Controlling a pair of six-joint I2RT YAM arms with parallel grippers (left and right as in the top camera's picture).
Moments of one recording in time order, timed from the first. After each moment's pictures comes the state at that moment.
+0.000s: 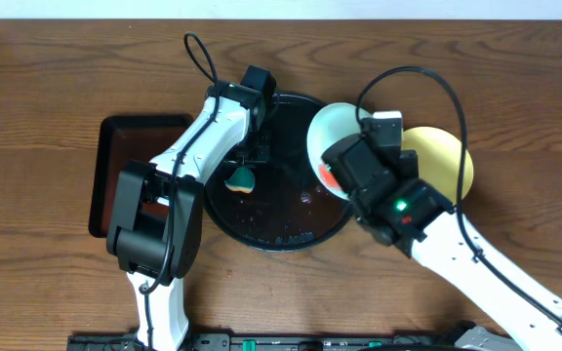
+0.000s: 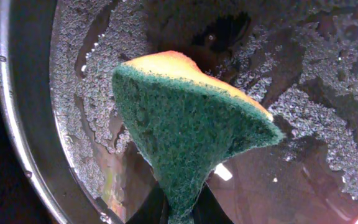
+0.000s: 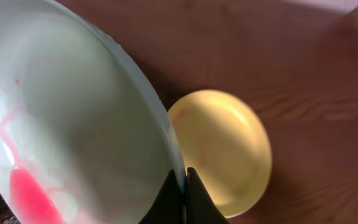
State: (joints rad) left arm -0.35 2.05 1.54 -1.04 -0.08 -0.33; right arm 0.74 1.38 1.10 -0.75 0.78 0.48
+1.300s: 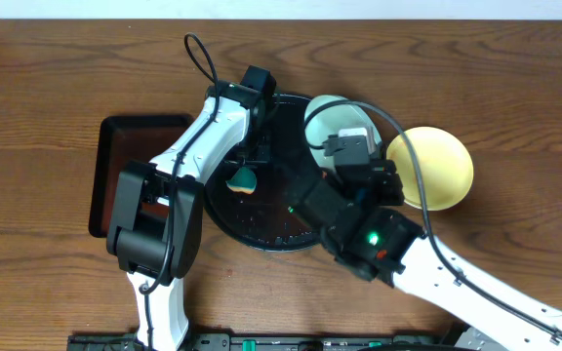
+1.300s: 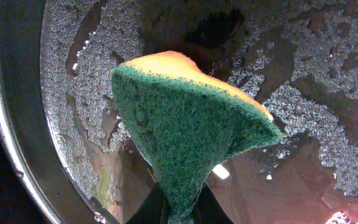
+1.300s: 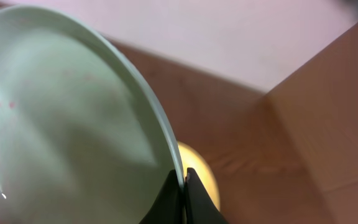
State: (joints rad) left arm -0.35 2.05 1.54 -1.04 -0.06 -0.33; right arm 0.92 1.38 1.10 -0.72 1.12 0.41
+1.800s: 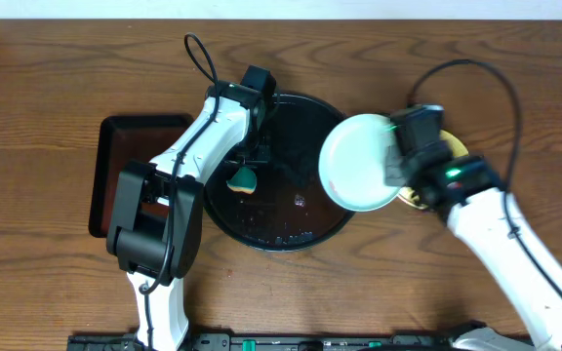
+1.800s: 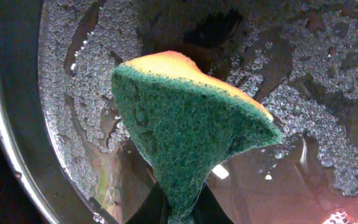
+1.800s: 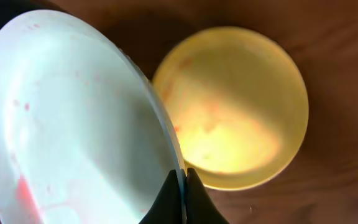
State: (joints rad) left arm -0.35 2.05 1.54 -1.04 -0.06 -0.33; right arm 0.32 1.38 1.10 -0.81 0.23 0.40
